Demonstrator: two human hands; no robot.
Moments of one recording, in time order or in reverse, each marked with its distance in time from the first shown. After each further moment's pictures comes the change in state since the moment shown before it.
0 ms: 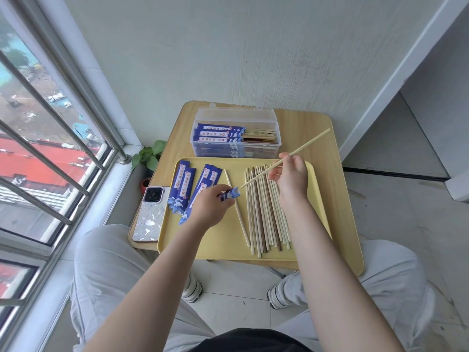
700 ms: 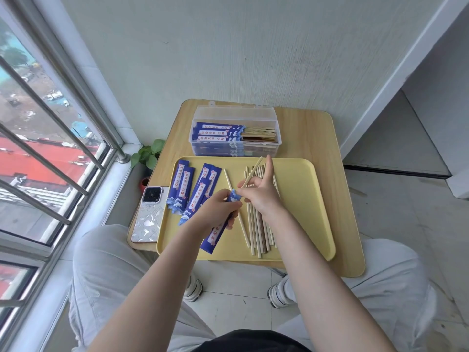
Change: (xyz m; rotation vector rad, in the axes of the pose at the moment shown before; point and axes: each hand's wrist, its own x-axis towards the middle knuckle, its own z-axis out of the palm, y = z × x) left_hand -0.005 0.010 0.002 -0.433 -0.325 -0.197; right_hand -0.028 0.032 0.013 -0.428 -0.422 0.144
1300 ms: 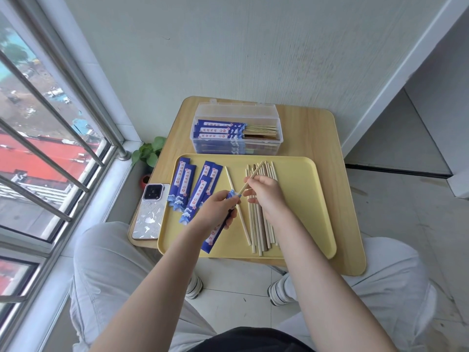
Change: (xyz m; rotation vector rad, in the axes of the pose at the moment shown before) left_hand 0.003 -0.016 0.002 -0.116 0.043 0.003; right_hand 0.002 0.006 -0.001 0.087 0.073 0.072
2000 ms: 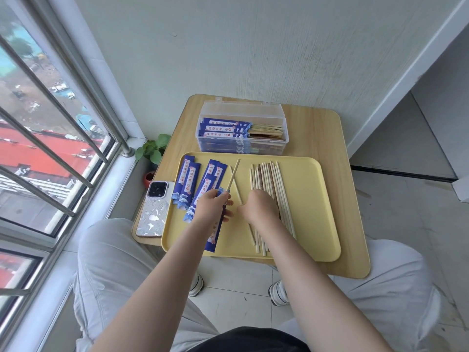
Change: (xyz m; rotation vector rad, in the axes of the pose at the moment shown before) left_hand 0.015 -0.015 -0.007 -0.184 0.291 -0.095; right_hand -0.013 0.011 0.029 -1.145 0.021 -0.094
